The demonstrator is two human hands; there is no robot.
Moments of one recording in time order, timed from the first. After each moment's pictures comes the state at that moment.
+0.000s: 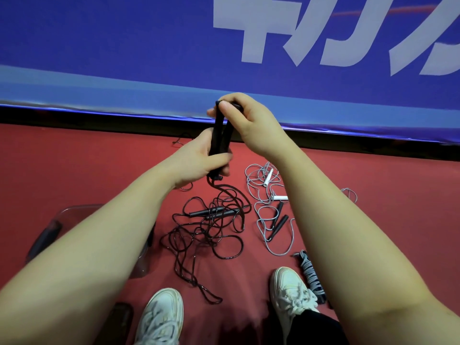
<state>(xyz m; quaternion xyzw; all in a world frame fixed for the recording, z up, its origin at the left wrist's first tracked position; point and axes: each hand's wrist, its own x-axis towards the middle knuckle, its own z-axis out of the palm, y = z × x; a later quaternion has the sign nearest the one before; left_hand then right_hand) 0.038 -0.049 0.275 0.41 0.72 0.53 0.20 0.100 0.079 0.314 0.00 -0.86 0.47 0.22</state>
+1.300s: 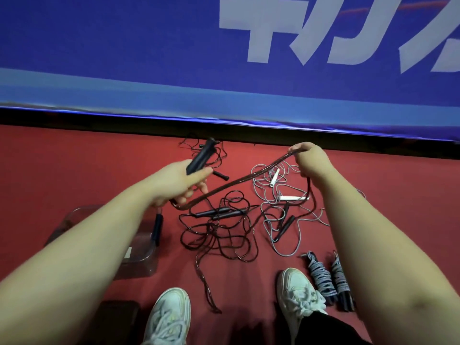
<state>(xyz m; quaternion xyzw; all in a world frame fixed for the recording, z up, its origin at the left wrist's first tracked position) 0.013 -0.088 0.240 0.29 0.80 0.45 0.26 0.112 0.187 0.231 -0.33 -0.81 0.44 0.22</state>
